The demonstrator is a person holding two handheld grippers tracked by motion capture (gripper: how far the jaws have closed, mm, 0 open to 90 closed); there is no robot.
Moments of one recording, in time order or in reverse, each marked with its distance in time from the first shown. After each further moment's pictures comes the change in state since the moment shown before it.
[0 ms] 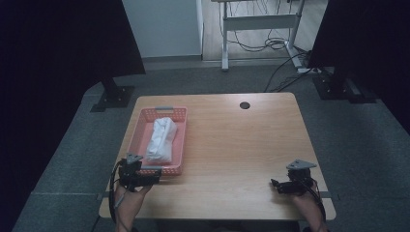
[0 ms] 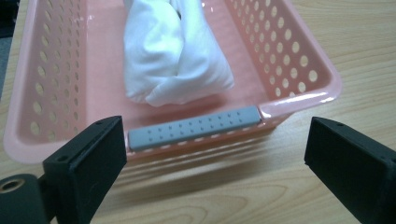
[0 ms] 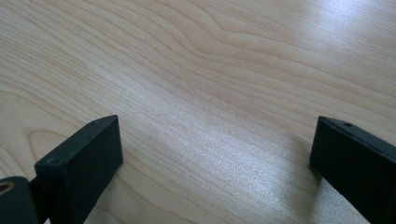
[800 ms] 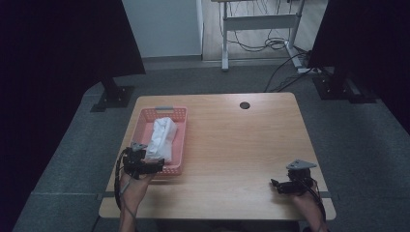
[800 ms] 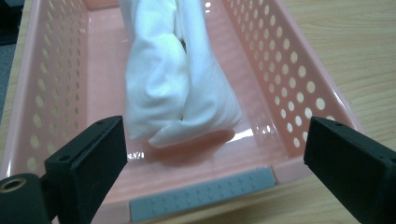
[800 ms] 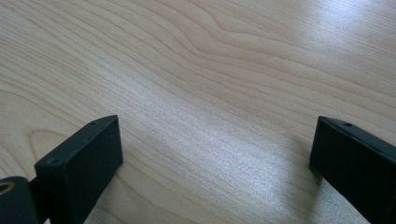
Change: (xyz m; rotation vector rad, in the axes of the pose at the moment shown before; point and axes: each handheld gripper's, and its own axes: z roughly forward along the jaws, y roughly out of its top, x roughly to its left) left arm 0.002 0.031 0.022 0.000 0.010 0.006; right arm 0.000 0.000 0.000 0.000 0.001 -0.001
